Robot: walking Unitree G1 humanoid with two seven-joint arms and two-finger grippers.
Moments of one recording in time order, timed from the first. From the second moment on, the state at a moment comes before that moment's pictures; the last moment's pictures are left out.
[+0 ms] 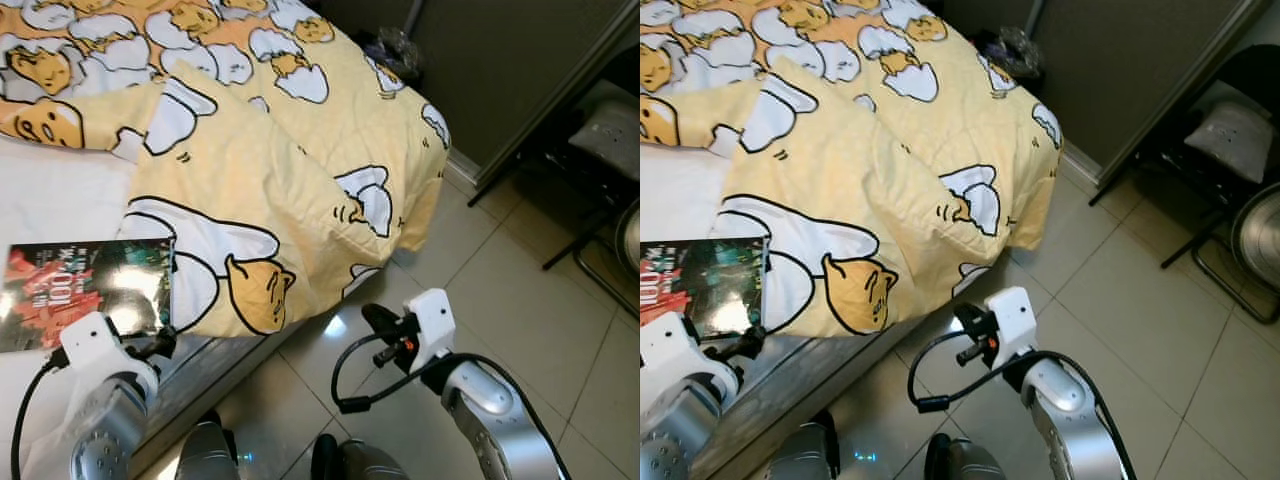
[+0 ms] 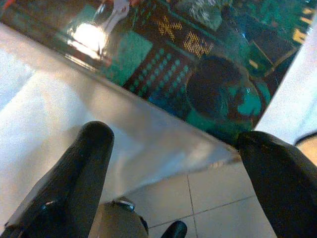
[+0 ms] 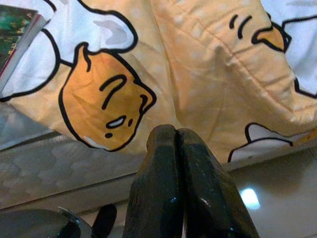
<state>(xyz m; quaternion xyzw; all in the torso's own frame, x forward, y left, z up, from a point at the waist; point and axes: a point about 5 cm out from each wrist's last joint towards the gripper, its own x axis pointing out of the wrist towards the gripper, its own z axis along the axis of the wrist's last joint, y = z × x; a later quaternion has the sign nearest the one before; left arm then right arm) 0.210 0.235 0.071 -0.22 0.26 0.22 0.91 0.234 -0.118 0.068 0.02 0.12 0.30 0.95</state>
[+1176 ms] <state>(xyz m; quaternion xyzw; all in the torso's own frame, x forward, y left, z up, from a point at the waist) 0.245 0.247 0.078 -0.28 0.16 0.29 0.90 0.229 -0.113 0.072 0.02 0.12 0.30 0.94</state>
